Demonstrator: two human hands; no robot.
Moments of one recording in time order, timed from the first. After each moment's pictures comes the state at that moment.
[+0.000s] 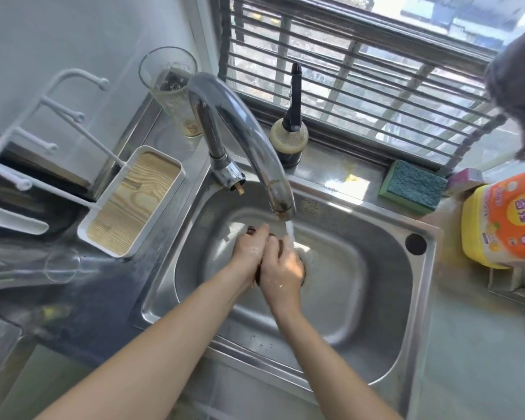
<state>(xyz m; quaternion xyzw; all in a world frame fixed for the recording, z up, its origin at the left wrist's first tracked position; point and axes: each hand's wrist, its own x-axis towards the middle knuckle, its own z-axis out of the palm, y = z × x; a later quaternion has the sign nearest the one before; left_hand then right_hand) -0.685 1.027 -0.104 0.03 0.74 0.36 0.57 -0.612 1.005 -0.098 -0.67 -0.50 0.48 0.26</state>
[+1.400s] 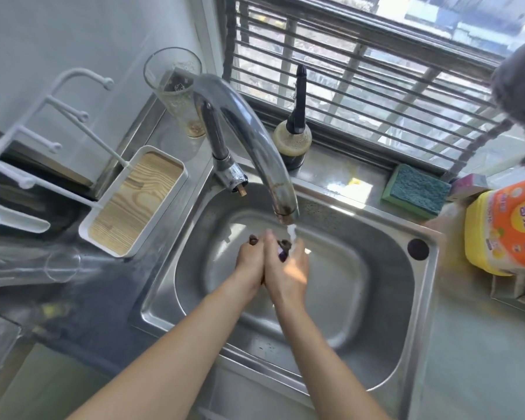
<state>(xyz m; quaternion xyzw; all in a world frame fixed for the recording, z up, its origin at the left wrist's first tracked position) -0.674 1.019 -0.119 0.02 0.71 0.38 0.59 -0.606 1.015 -0.116 -0.71 -0.44 0.51 0.23</state>
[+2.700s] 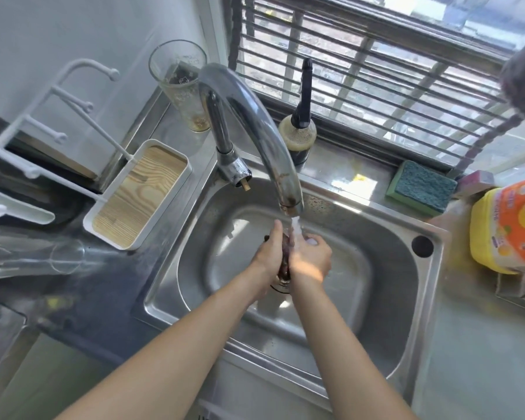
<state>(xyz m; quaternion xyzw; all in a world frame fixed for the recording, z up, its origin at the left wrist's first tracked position) -0.659 1.025 -0.117 0.07 0.70 0.32 0.64 -0.596 1.046 -0.121 -0.78 -0.29 0.49 0.25</state>
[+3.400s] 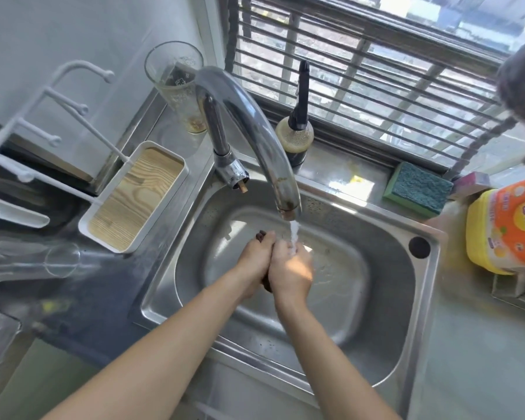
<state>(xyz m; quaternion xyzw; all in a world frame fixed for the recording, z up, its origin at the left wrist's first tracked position) -0.678 1.018 -0.112 0.12 0.73 0.30 0.60 -0.607 1.020 -0.107 -0.76 -0.40 0.46 0.23</state>
